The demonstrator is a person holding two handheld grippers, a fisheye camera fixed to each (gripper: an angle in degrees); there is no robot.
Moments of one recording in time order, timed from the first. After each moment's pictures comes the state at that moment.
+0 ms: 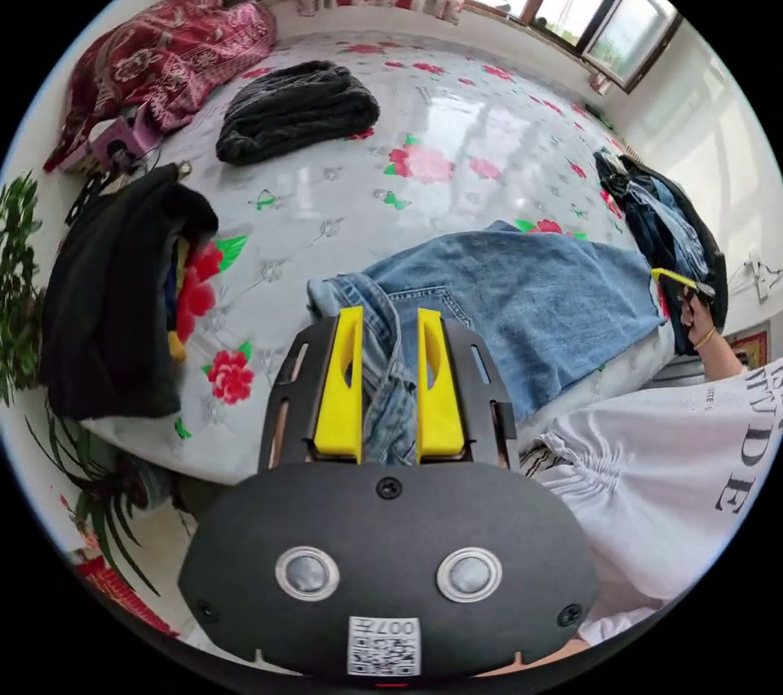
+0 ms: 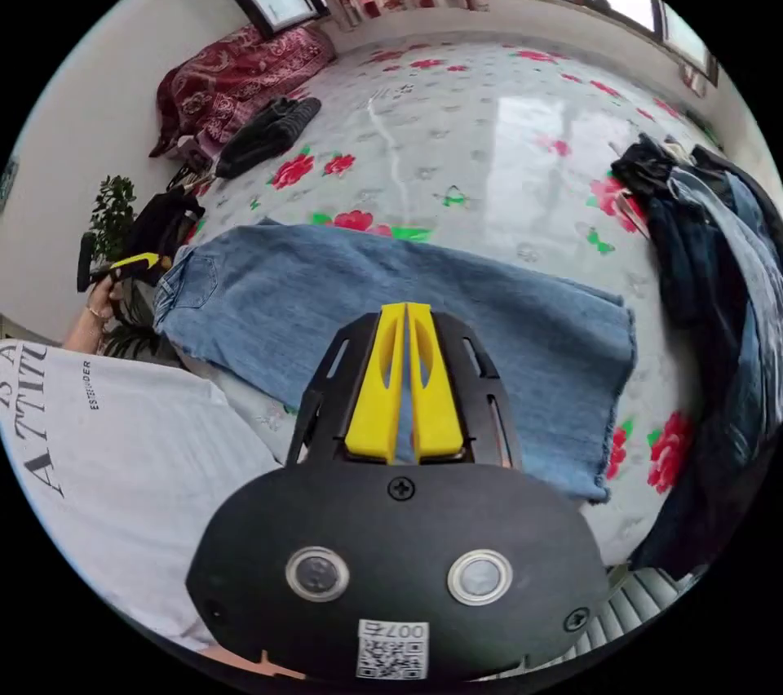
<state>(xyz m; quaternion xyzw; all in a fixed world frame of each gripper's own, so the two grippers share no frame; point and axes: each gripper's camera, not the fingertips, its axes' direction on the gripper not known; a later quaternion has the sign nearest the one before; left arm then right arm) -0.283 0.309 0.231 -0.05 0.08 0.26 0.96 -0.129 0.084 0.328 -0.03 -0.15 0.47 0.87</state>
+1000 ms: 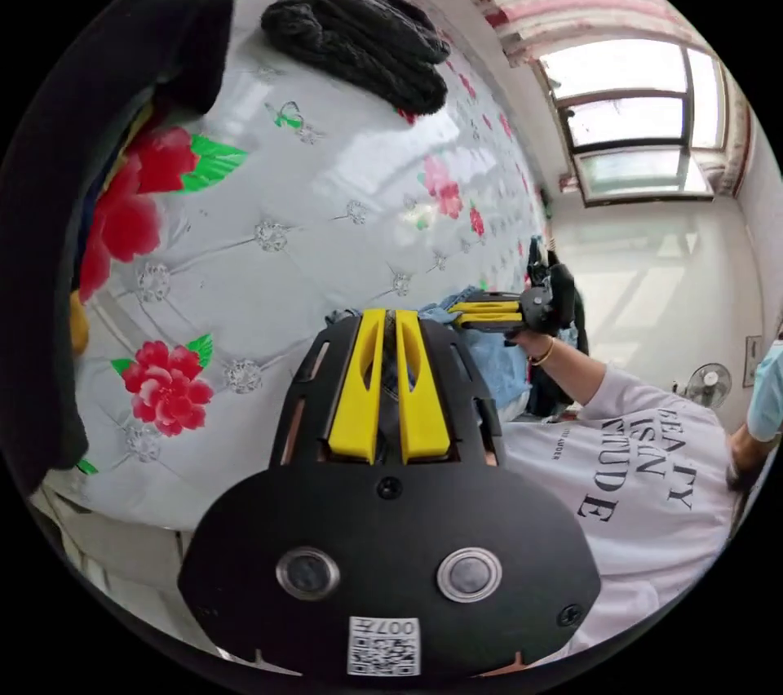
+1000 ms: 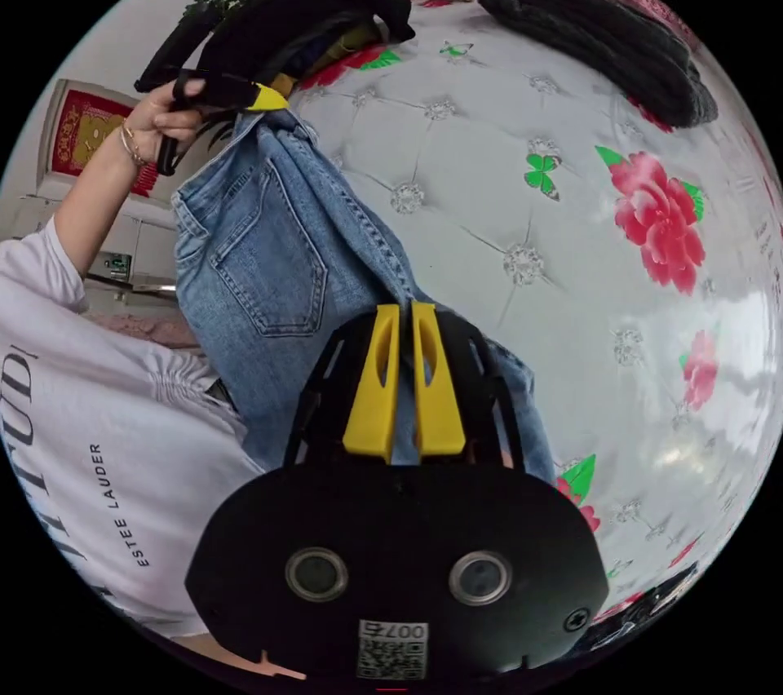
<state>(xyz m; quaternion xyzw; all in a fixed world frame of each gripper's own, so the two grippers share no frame) -0.431 0.202 0.392 -0.15 0.36 0.04 0.92 -0.243 -0.153 0.691 -0.12 -0.35 0.05 0.93</state>
